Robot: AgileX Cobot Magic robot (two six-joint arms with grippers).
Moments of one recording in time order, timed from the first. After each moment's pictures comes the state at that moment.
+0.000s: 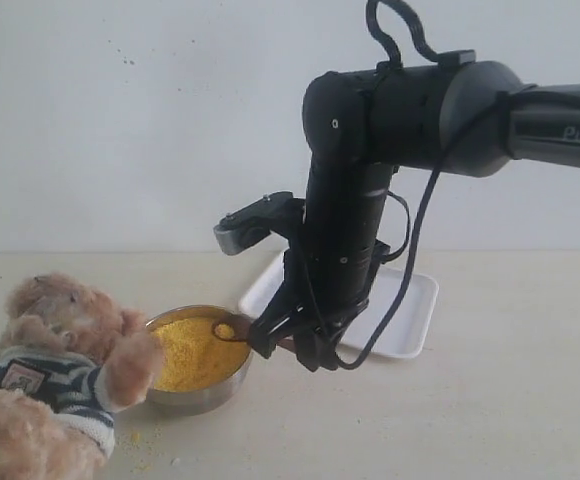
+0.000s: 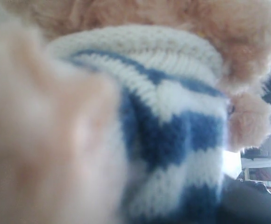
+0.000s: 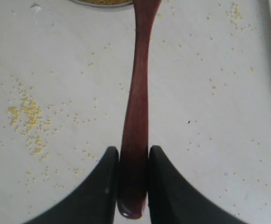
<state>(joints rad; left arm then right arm) 0.34 1.59 -0.42 -1.58 1.07 1.31 0.66 2.00 -1.73 0.06 1.22 -0.28</state>
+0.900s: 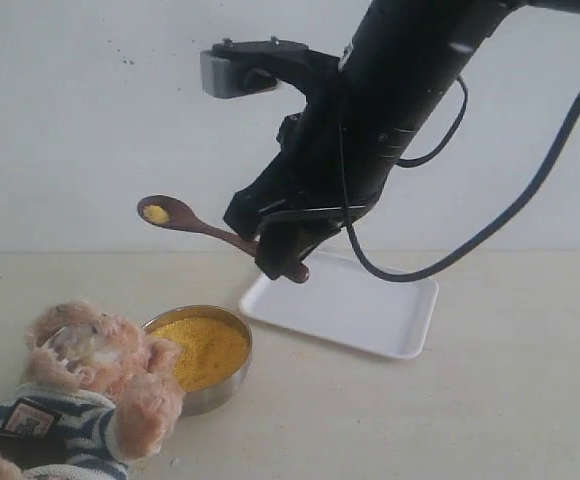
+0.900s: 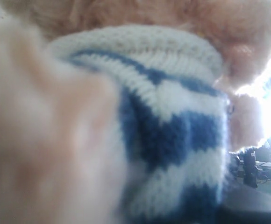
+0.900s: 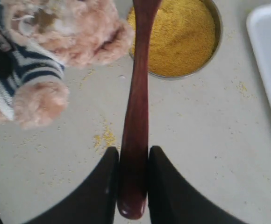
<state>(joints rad) 0.34 1.56 -0.34 -1.48 1.18 1.29 0.66 1.72 -1.73 0.28 1.22 -0.36</state>
